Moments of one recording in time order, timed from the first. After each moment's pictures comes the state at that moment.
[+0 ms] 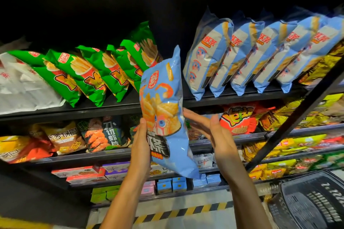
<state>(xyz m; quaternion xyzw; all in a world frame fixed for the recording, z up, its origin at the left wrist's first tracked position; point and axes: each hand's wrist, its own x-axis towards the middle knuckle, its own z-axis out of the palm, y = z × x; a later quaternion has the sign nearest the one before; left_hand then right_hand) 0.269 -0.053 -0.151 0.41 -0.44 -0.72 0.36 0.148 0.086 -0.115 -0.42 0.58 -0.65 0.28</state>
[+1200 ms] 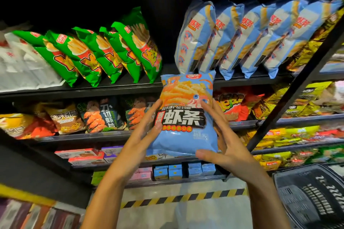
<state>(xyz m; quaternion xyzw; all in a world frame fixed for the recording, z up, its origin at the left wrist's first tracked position) 0.312 0.030 -0.123 0.22 -0.71 -0.63 0.25 0.124 0.188 -0.132 -0.52 0.57 -0.56 0.32</state>
